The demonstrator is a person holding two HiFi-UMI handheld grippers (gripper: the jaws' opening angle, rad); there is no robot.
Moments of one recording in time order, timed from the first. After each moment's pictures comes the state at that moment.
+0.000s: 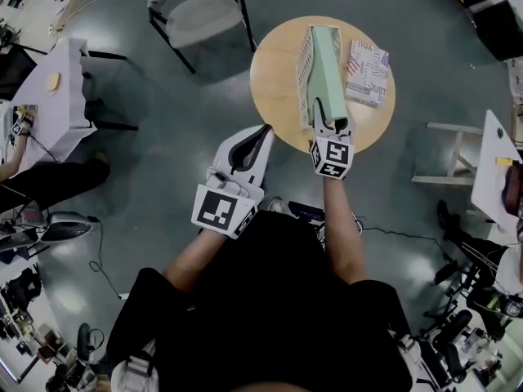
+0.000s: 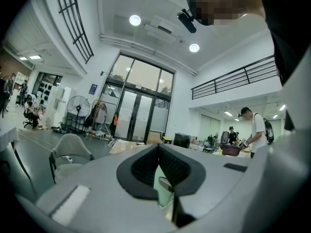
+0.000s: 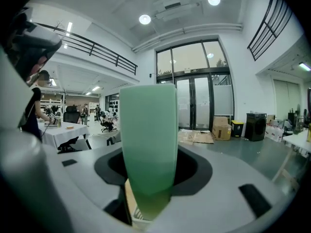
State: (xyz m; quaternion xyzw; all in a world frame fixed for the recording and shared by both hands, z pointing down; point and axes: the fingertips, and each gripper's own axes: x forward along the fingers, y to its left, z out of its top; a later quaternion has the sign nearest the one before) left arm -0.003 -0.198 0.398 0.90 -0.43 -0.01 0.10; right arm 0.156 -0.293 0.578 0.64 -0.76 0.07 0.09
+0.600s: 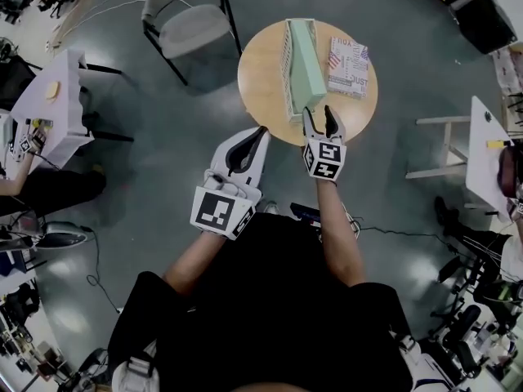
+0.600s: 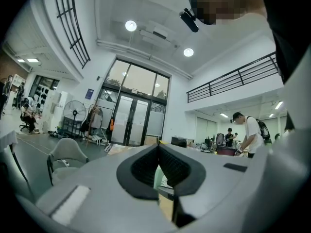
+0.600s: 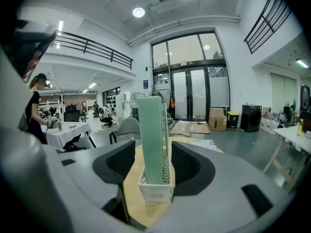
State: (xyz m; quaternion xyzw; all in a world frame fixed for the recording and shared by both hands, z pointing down) left arm 0.021 -0.122 0.376 0.91 -0.42 -0.03 0.08; right arm 0.176 -0.215 0.582 0.64 -0.75 0.12 0.11
